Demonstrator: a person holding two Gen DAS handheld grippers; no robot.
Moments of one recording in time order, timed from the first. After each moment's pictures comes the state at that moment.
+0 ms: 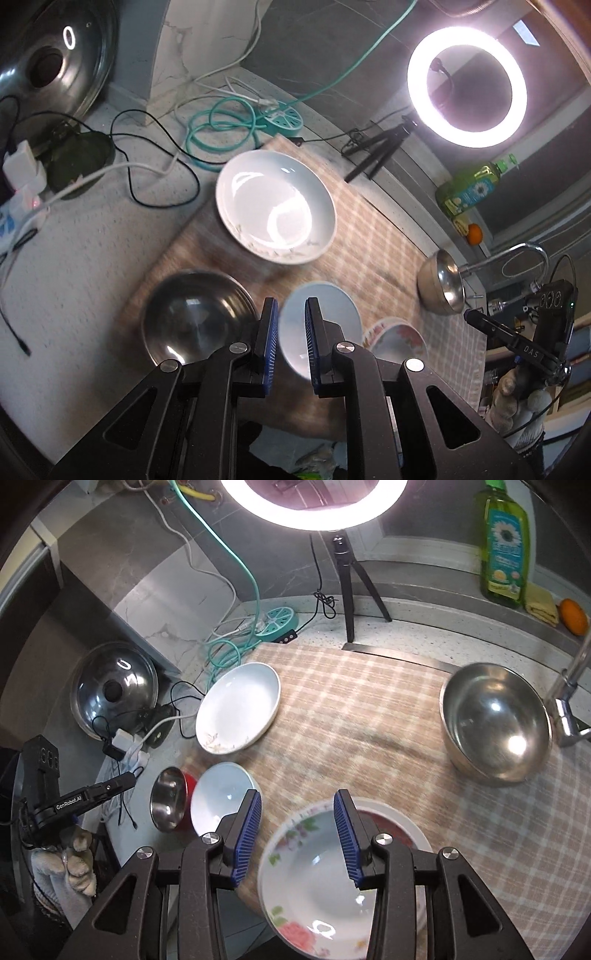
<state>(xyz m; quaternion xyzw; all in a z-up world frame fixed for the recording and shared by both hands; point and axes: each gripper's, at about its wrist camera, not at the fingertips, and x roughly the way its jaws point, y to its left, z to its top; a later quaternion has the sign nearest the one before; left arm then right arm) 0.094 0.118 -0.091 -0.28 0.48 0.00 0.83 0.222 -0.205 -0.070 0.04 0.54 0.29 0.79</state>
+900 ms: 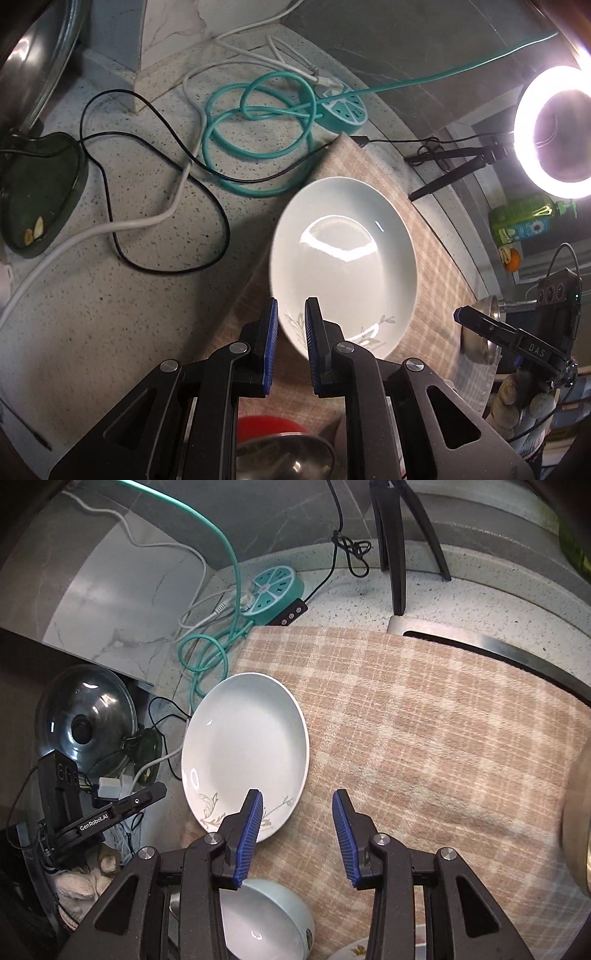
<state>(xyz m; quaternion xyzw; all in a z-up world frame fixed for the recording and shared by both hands) 0.215 0.197 -0.168 -0.30 0.56 0.01 0.77 0.344 -0.084 -0.153 0.09 0.63 0.27 0.72</state>
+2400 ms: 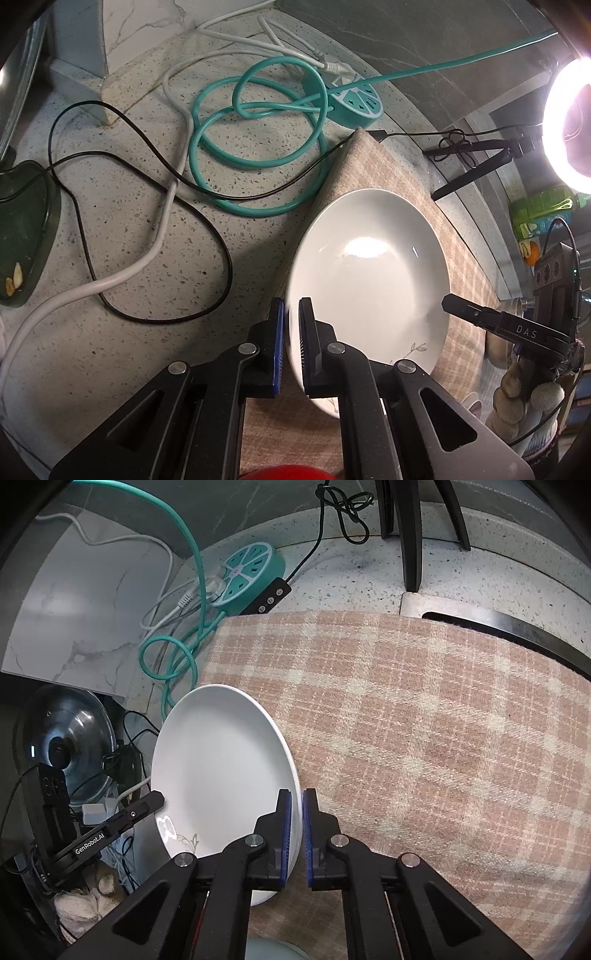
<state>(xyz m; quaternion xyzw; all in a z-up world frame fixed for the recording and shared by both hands) 0.251 0.197 -0.194 -0.27 0.58 0.01 0.77 0.378 -0.053 -0.204 0.10 0.66 0.24 0.70</state>
